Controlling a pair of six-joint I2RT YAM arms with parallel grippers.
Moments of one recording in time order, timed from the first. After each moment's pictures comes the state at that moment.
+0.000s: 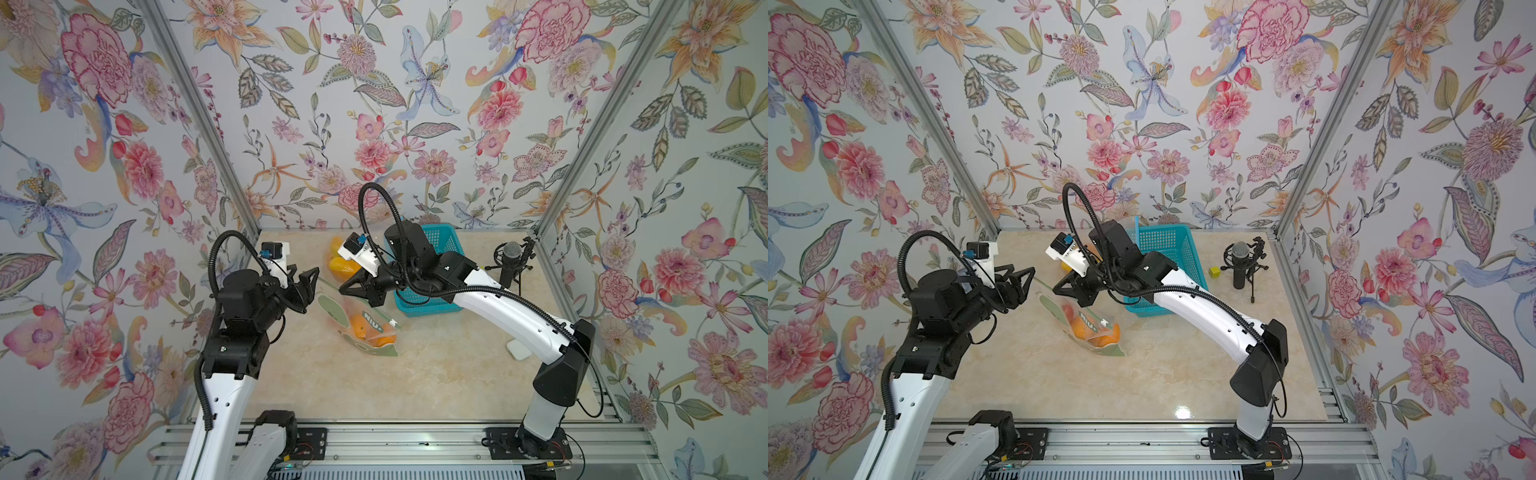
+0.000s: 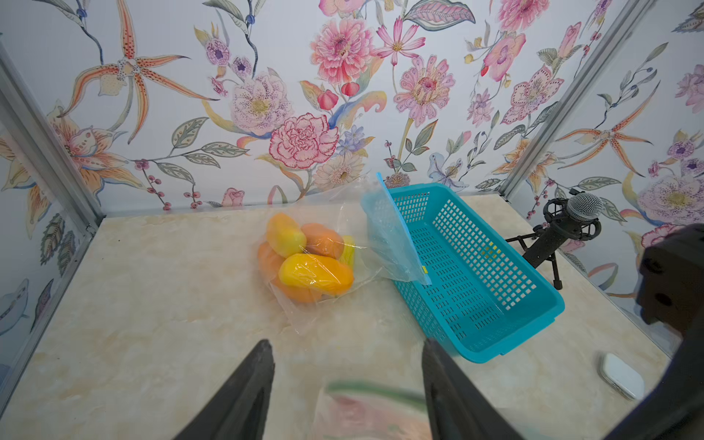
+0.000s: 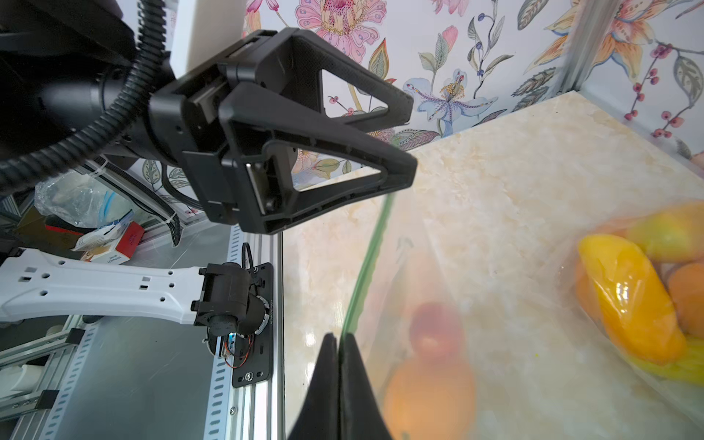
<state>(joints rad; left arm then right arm) -0.06 0.80 0.98 -0.44 0.25 -0.11 0.95 1.84 1.92 -0.61 -0.57 0.02</state>
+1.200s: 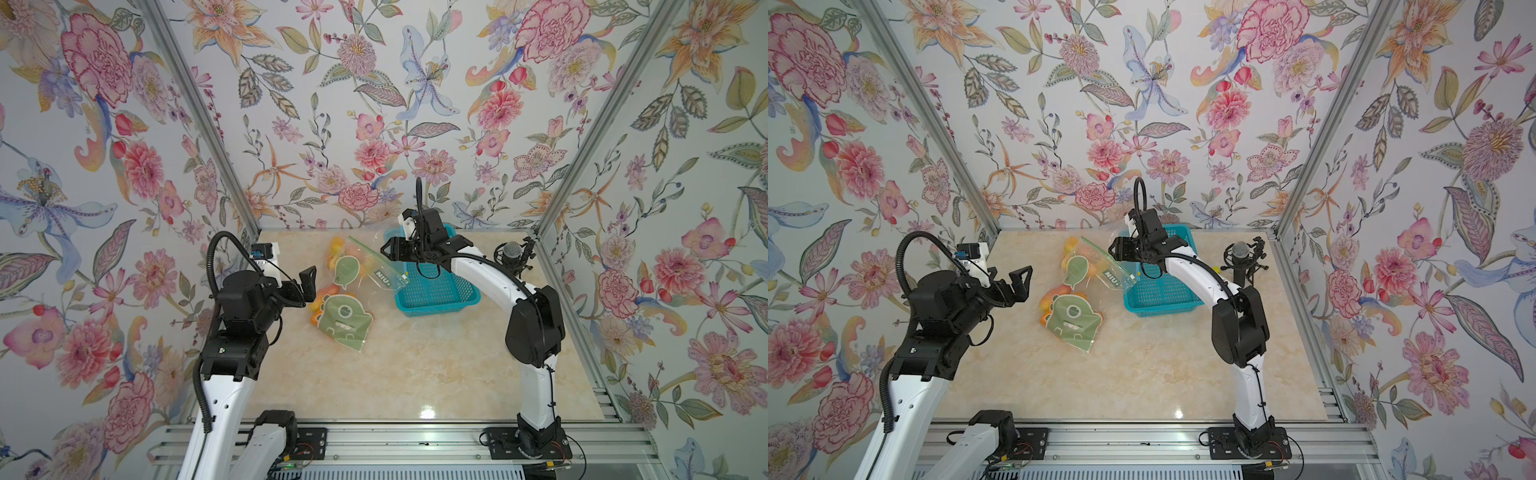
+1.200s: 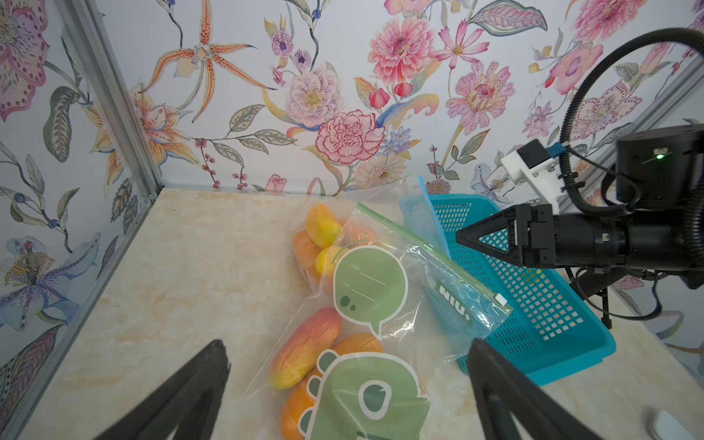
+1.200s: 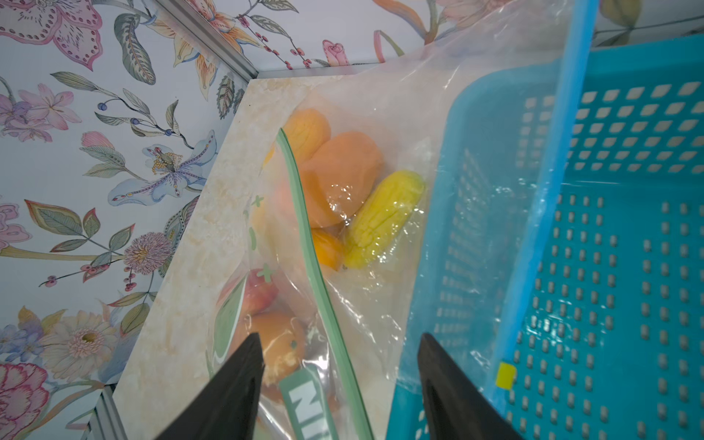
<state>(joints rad) -0.06 0.82 0.98 -0.47 0.16 -0.17 0.56 1.99 1.82 -0.46 -0.23 0.44</state>
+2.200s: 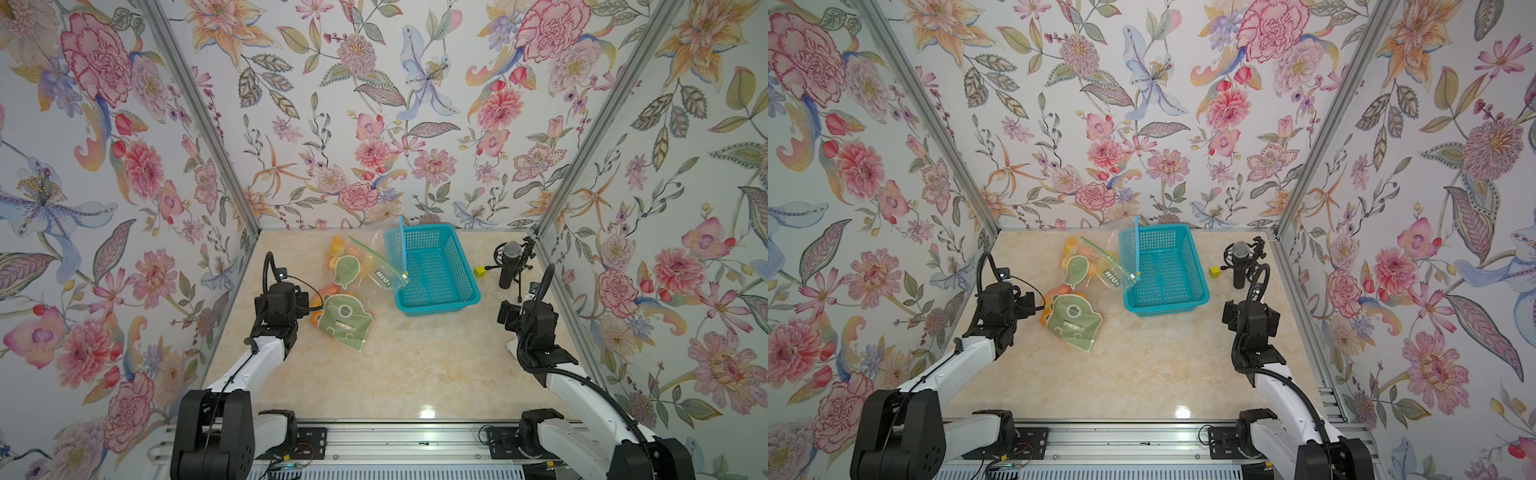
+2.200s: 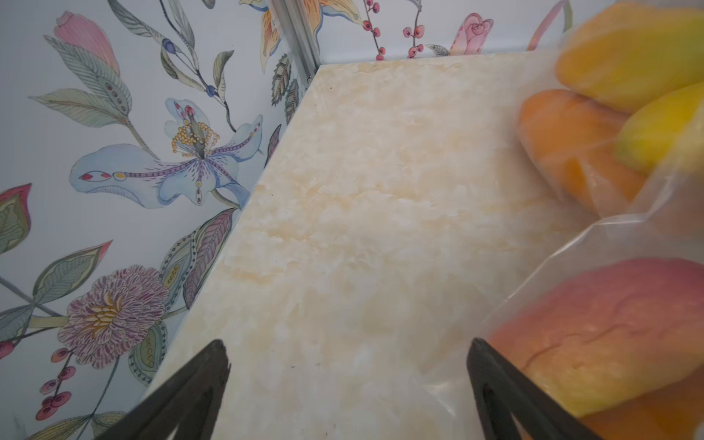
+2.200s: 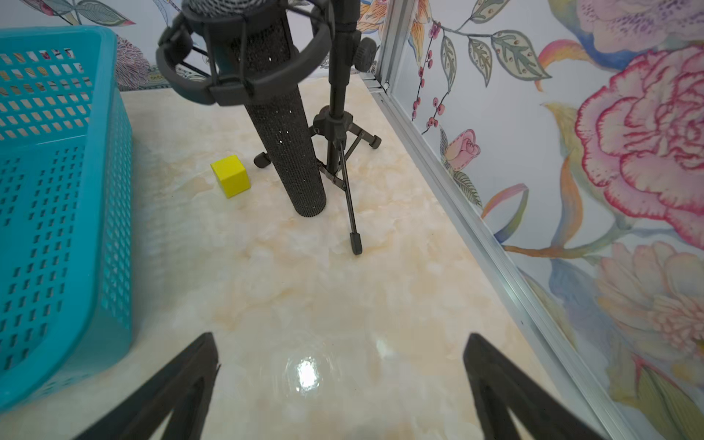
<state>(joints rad) -0.03 1.25 0.54 0.15 -0.40 0.03 0.14 0.99 0.34 0.16 0.43 0.10</state>
